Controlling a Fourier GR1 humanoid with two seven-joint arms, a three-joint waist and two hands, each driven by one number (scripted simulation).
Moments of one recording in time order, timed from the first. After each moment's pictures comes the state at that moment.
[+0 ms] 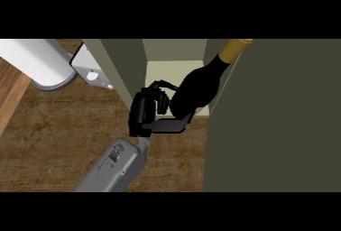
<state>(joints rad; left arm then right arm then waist) -0.47 0.00 -0.42 -1.19 0.41 0.49 -0.34 0.14 -0.05 -0.03 -2.32 -0.19 0.28 0.30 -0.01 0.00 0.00</state>
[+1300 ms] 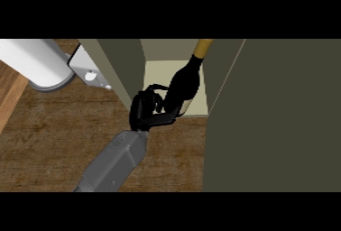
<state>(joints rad) -0.64 0.00 -0.43 -0.65 0.81 0.30 -0.68 0.10 -0.04 -0.03 -2.29 -0.20 0.26 0.31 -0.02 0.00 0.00</state>
